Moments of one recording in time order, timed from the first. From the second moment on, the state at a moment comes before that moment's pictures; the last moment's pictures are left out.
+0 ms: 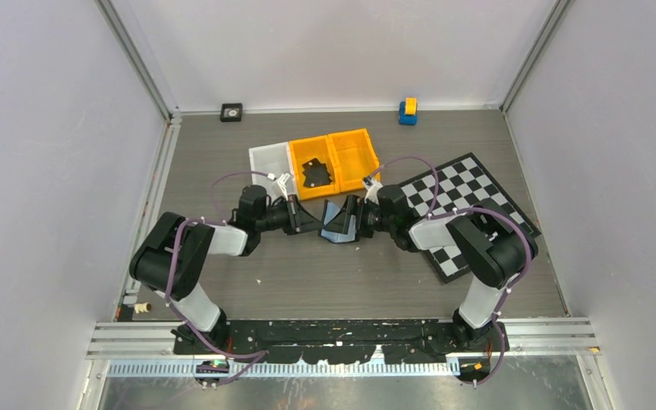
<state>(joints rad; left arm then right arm) -0.39 1.64 0.54 0.69 0.74 -0.74 0.58 1.74 0.66 0.56 -0.45 0.76</state>
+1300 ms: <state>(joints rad) -0.39 1.68 0.58 0.57 0.67 -0.68 0.57 1.75 0.67 0.57 -0.45 0.76</state>
